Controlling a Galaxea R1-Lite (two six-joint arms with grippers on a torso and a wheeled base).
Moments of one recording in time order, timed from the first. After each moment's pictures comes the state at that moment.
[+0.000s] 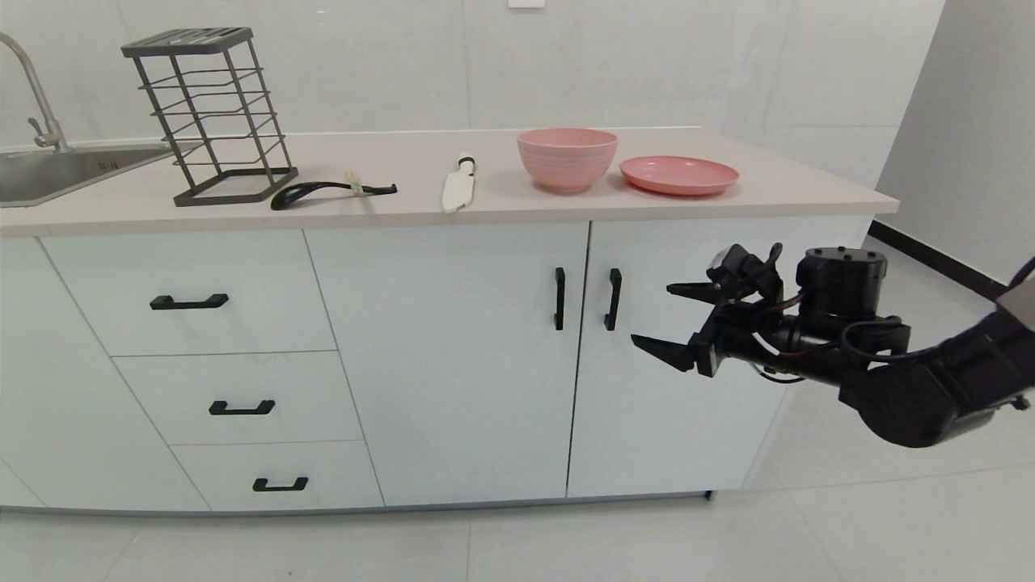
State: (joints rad) left arm 0.00 0.00 0.00 0.00 0.02 -0.04; right arm 0.25 2.03 -0.81 -0.94 0.56 -0.39
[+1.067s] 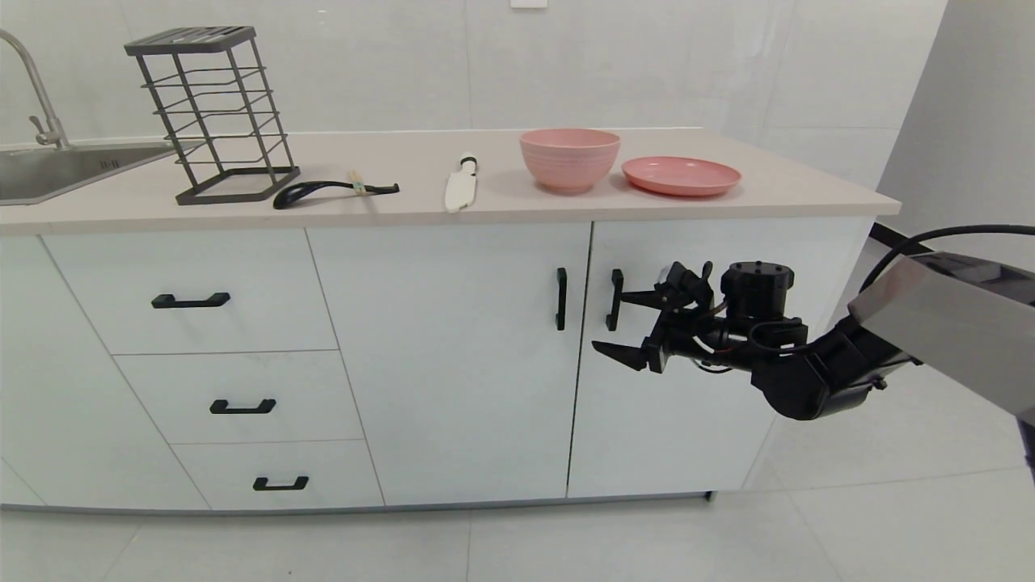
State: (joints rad) left arm 0.00 0.00 0.00 0.00 -0.03 -0.01; right arm 0.25 2.33 -1.07 -0.97 0.69 -0.39
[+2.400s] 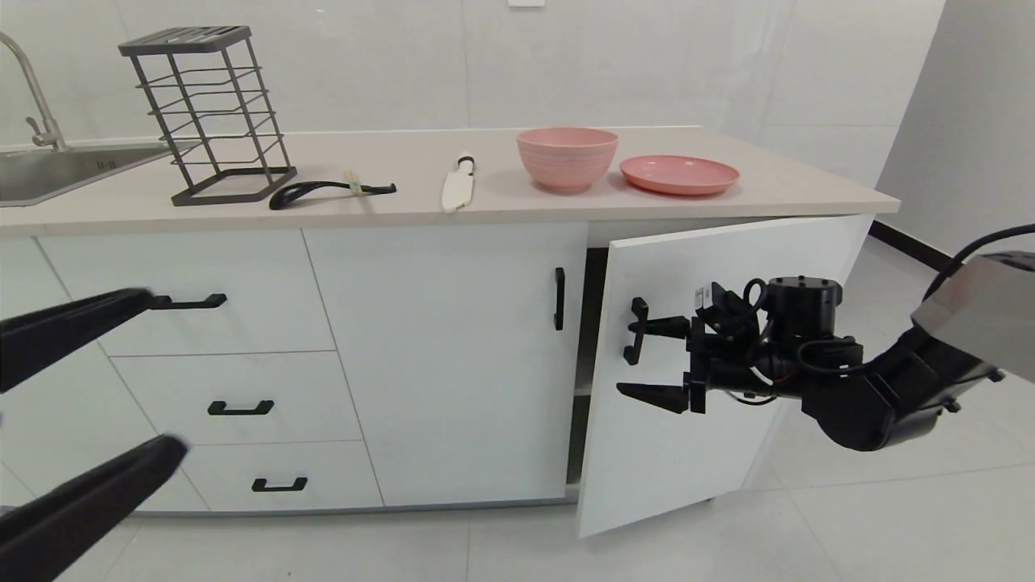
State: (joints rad) left arm -0.50 0.84 -0.43 -0.57 -0.38 0.04; right arm 0.25 2.16 -0.81 -0.97 0.96 -0.41
